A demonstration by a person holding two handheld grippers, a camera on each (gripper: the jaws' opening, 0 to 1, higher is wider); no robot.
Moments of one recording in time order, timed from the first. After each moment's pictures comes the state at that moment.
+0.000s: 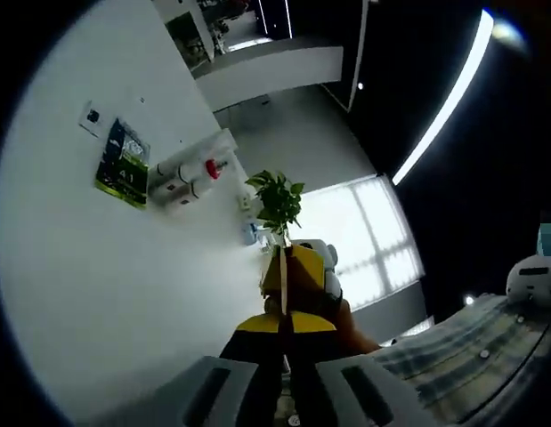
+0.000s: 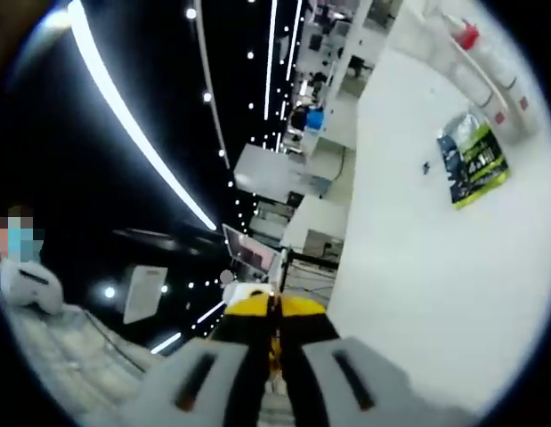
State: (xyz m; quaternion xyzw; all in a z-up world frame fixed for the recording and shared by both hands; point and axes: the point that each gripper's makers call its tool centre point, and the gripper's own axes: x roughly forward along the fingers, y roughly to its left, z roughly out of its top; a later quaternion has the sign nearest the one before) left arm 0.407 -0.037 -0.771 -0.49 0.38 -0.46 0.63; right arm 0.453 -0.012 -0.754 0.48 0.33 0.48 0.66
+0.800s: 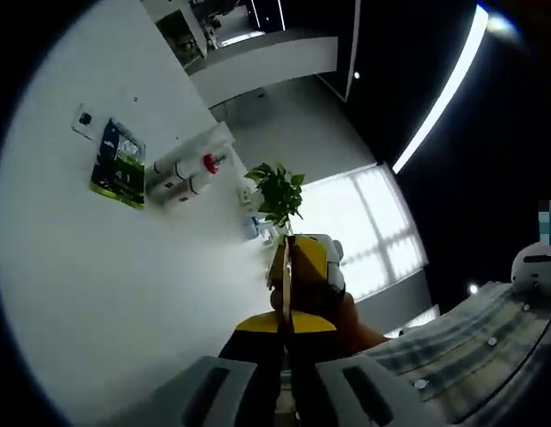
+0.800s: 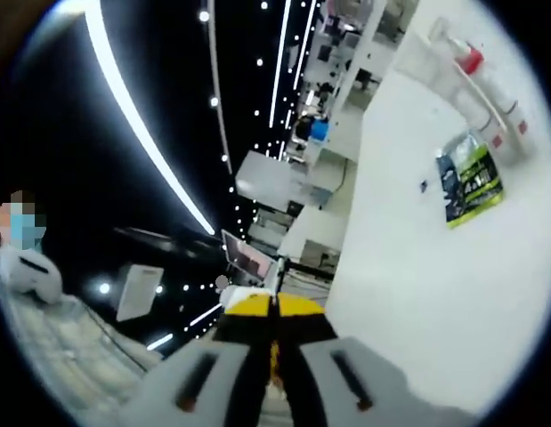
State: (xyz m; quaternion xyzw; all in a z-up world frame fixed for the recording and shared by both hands) left arm 0.404 -0.043 -0.774 -0.46 0.39 -0.48 0.64; right arm 0.459 -0.024 -0.751 0.47 0.30 0.48 0.67
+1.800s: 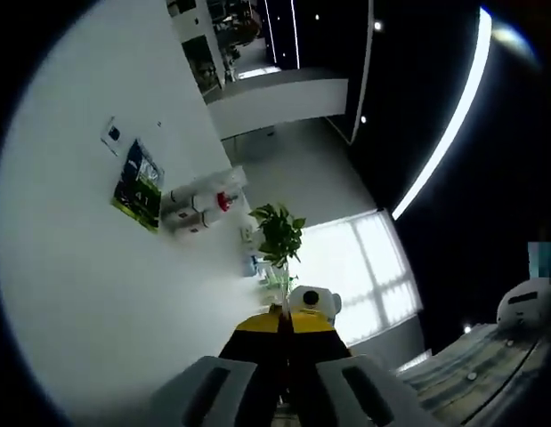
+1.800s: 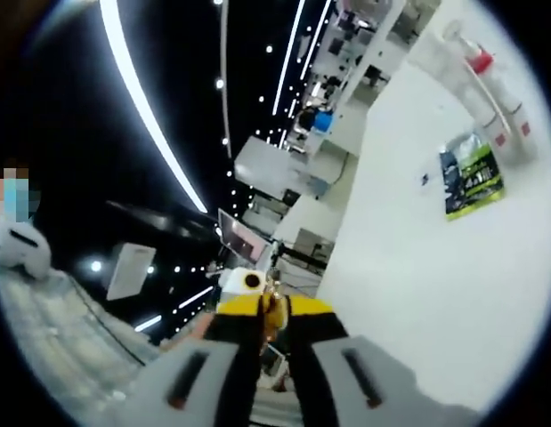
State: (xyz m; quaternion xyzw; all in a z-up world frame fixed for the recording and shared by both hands) left arm 0.432 -0.006 -0.763 -0.57 0.31 -0.40 0.65; right arm 0.432 -0.019 -0.764 0.43 0.31 0.50 0.69
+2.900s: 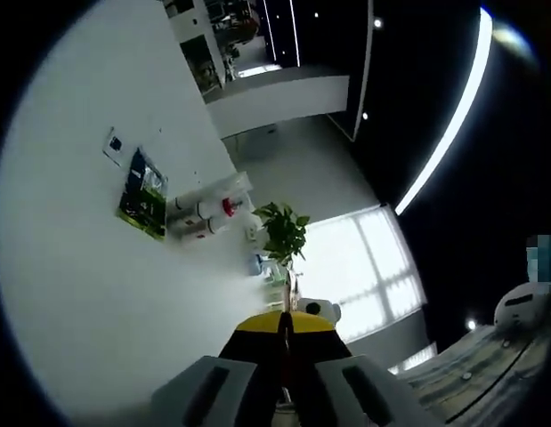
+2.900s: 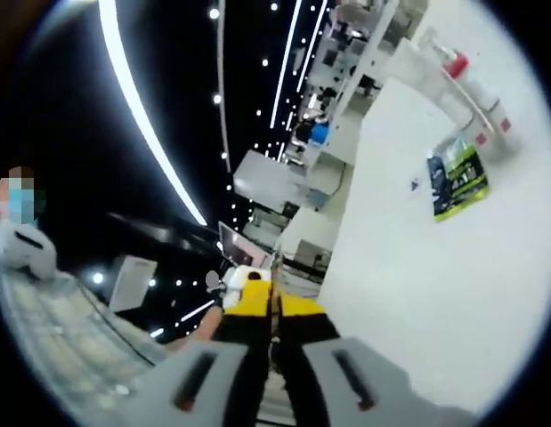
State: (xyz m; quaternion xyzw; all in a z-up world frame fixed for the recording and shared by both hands) left arm 0.436 0.000 -0.770 -0.53 0.34 -0.42 0.65; right arm 0.433 -0.035 -0.766 0.45 0.30 0.48 0.69
